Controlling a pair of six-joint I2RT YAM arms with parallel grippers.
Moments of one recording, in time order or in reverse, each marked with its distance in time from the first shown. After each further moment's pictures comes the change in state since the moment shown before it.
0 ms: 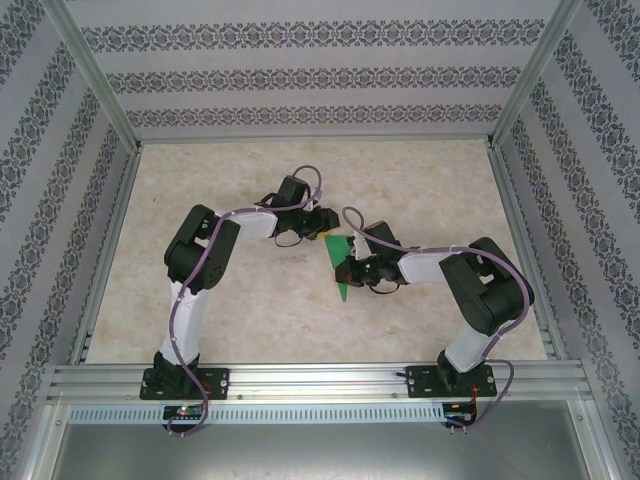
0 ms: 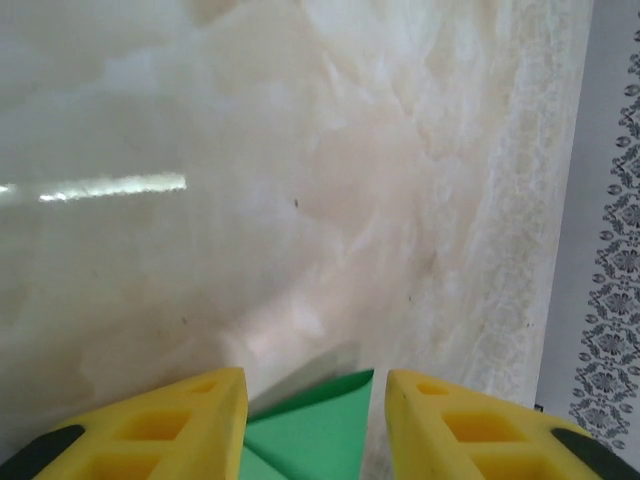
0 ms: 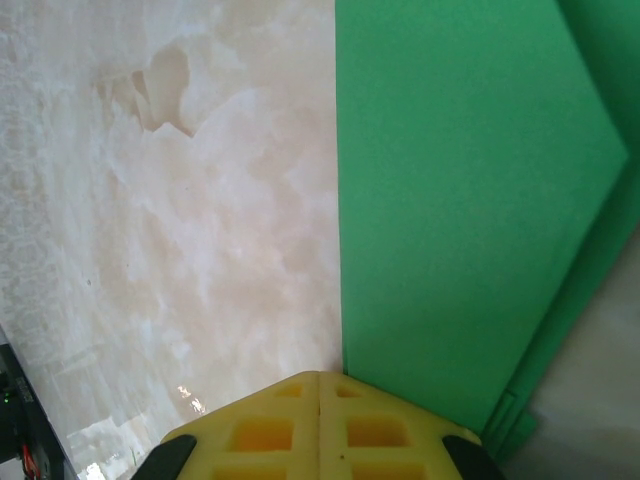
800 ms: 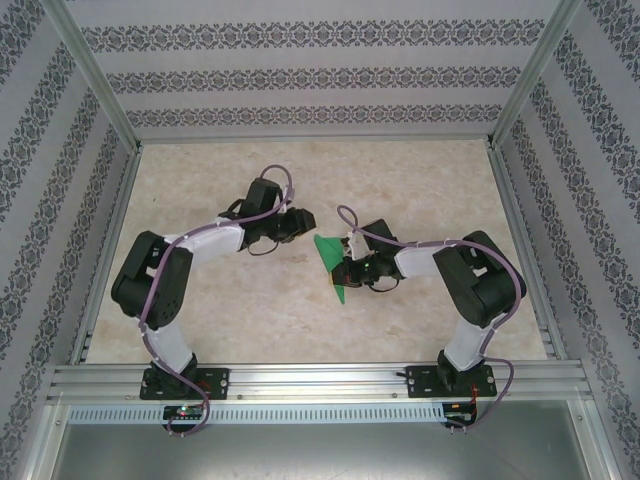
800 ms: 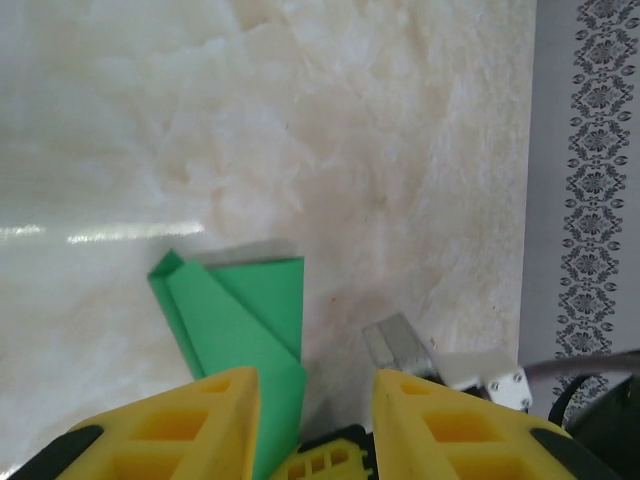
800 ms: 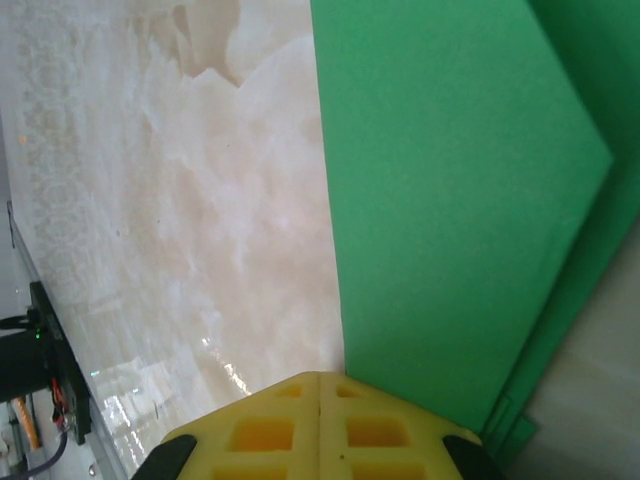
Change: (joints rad) left arm 0.027 -0.431 -0.349 -0.026 -0.087 -0.012; right arm -0.012 0.066 0.058 -0.049 -0.144 -0.105
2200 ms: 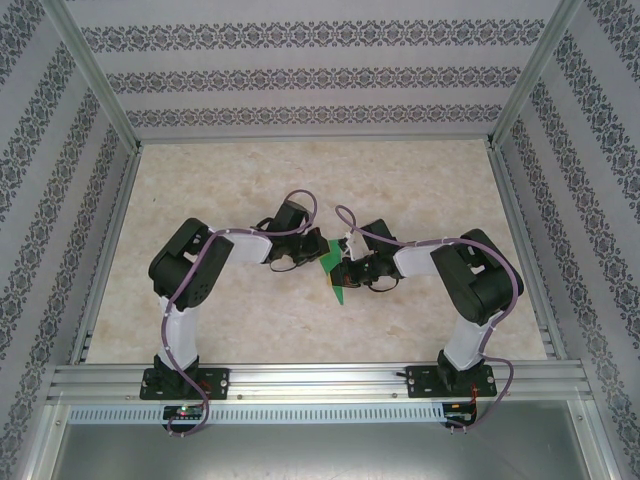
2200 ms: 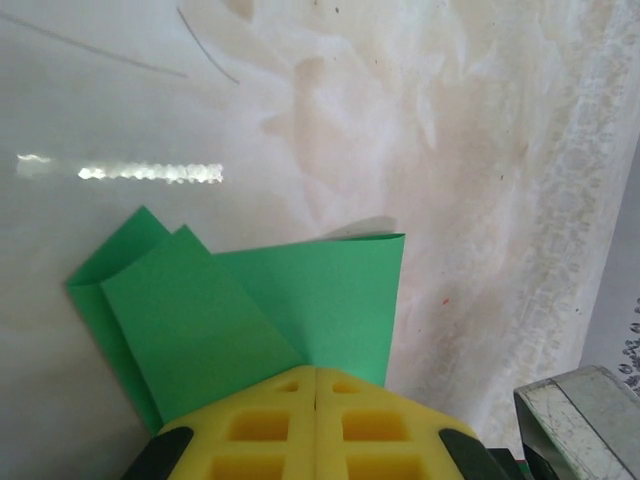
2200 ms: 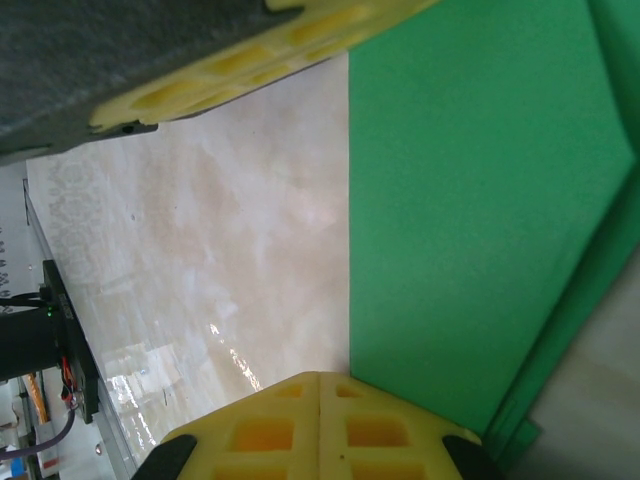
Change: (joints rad) left arm -0.109 0.249 0.031 0.137 -0.053 -0.114; right arm 0.000 0.017 0.000 0.016 -0.036 -0.024
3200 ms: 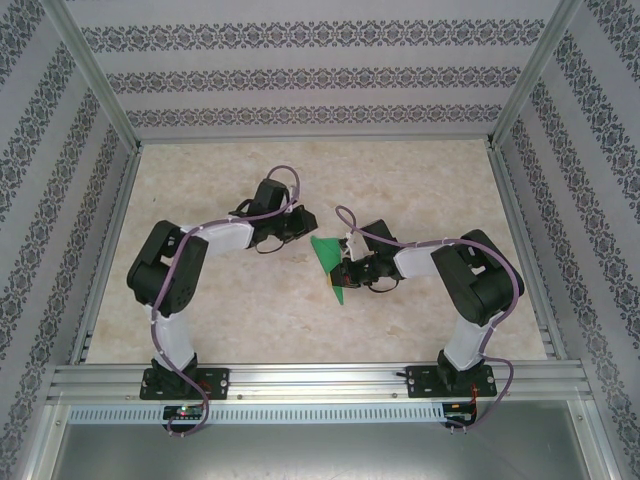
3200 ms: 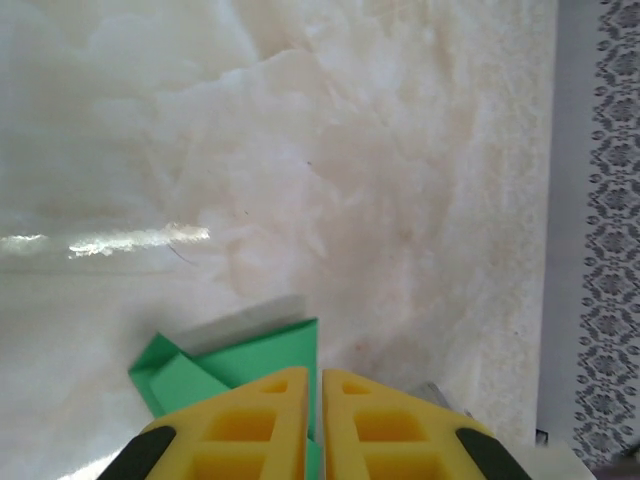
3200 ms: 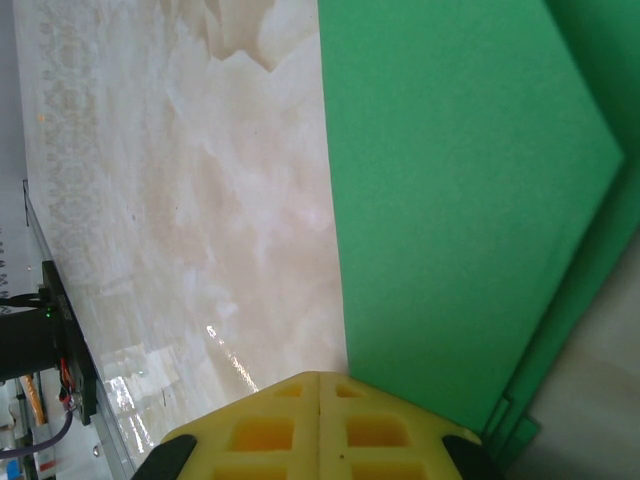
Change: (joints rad) left arm 0.109 -0.136 0.024 -0.064 0.040 0.120; right arm 0.000 -0.006 -0.008 0.011 0.005 0.000
